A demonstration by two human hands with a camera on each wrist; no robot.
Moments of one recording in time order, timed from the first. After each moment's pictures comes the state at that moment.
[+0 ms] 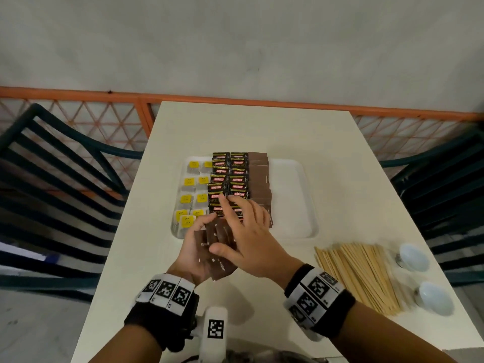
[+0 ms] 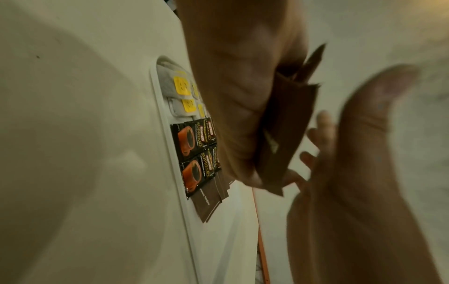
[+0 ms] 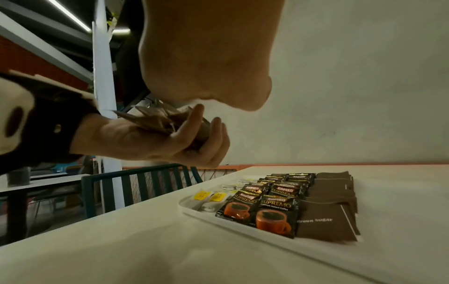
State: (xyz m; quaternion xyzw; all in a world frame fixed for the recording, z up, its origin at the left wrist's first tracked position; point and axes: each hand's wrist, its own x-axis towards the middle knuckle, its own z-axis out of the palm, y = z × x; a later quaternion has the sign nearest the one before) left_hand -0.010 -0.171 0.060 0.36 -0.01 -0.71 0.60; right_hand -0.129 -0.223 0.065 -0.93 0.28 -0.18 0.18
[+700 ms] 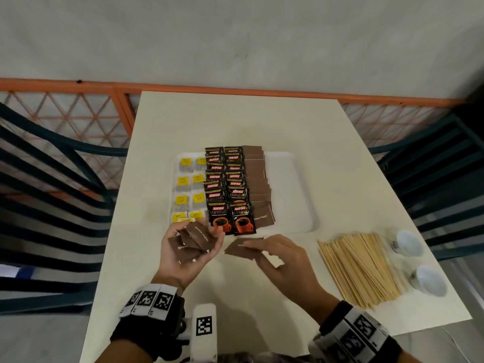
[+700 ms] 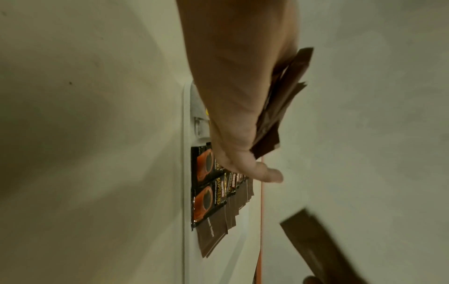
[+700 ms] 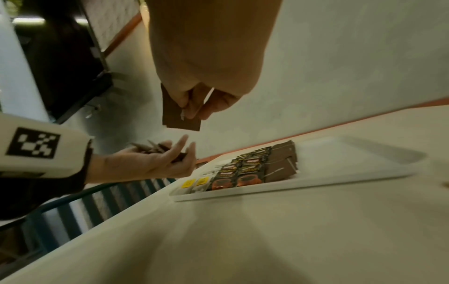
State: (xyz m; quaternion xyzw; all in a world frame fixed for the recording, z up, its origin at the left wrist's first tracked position) left_hand 0.043 -0.165 0.027 0.25 0.18 -0.70 0.65; right_hand -0.163 -0.201 0.048 -0.85 0.34 -0.31 0.27
